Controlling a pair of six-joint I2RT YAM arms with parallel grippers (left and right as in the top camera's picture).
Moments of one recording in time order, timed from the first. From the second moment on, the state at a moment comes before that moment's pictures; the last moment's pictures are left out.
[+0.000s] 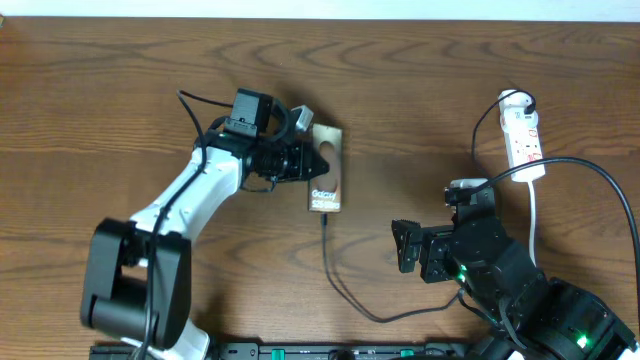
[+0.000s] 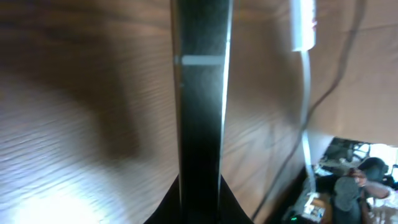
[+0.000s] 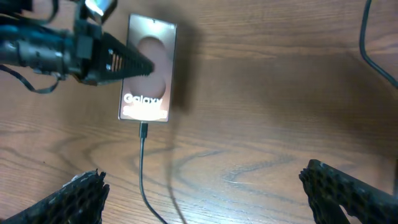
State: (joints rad) left arm -0.27 1.75 1.11 -0.48 0.77 -0.30; right arm 0.81 0.79 1.02 -0.99 0.27 0.64
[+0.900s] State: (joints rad) left arm -0.22 1.98 1.11 -0.50 0.85 -0.17; right arm 0.81 0.80 1.02 -1.01 0.27 0.64
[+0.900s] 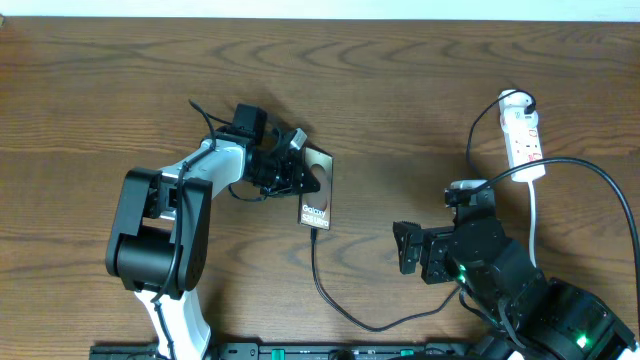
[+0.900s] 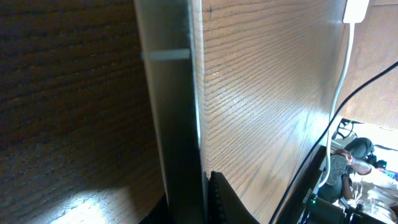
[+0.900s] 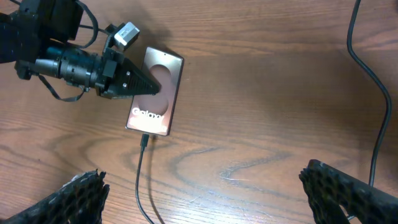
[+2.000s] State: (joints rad) left arm -0.22 1.97 1.12 -0.54 0.69 -0.17; right arm 0.81 0.92 1.02 -1.01 0.30 0.67
